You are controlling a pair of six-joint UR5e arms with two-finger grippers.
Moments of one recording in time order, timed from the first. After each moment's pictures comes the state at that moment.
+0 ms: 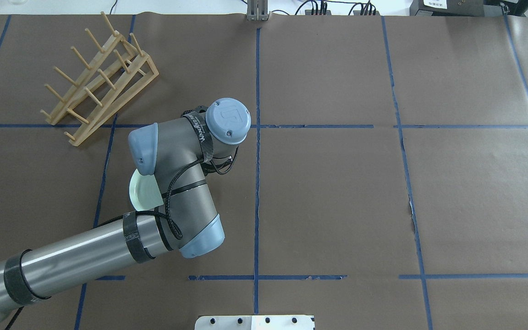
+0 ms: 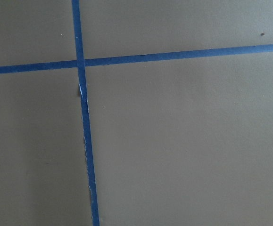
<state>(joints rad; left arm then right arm) -0.52 -2.35 -1.56 -1.30 -1.75 -1.42 1.62 -1.62 1.56 -1.62 2.32 -0.02</state>
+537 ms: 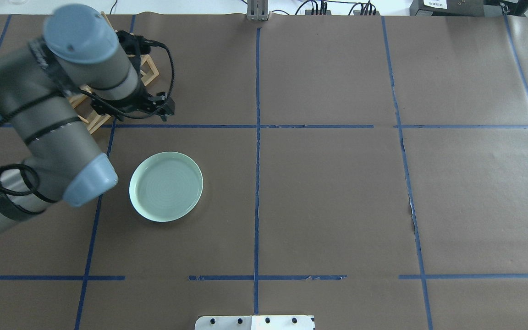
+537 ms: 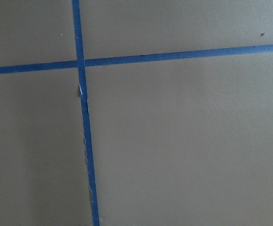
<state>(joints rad) -0.87 -2.11 -1.80 -1.45 -2.00 -0.87 1.62 -1.62 1.56 -1.62 2.32 -0.02</state>
